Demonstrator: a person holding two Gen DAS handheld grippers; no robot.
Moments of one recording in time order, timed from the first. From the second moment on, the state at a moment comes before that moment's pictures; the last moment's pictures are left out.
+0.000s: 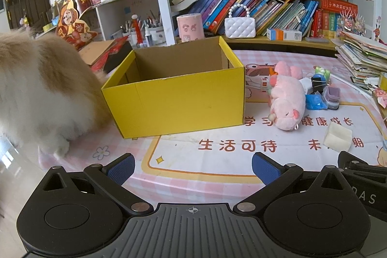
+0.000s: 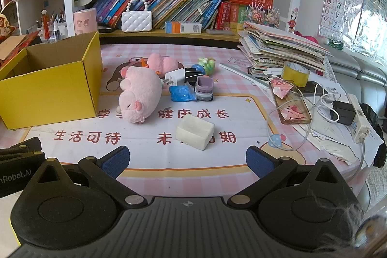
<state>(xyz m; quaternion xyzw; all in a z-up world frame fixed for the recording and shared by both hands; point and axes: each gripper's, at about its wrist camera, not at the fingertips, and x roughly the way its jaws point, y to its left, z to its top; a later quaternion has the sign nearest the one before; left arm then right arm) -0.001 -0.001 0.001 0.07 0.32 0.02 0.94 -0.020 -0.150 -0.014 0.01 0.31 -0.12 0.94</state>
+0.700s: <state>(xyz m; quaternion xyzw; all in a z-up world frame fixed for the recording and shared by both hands) 0.011 -0.005 -0.004 0.07 0.33 0.02 0.94 -0.020 -0.156 -0.026 0.01 0.32 -0.12 0.94</state>
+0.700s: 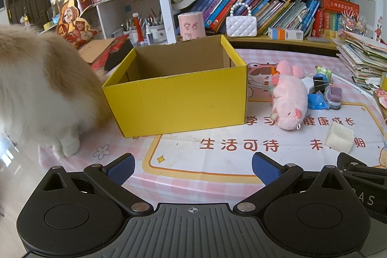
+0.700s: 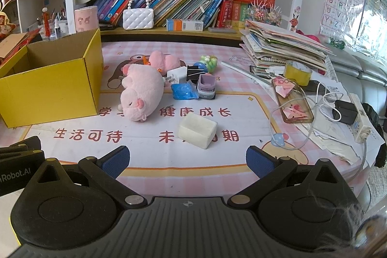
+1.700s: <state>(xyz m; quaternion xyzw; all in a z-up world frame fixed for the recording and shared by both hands) 0.021 -0.002 -0.011 0.06 0.34 0.02 0.94 -0.007 -0.152 -0.029 0.01 0.33 -0.12 0.94</state>
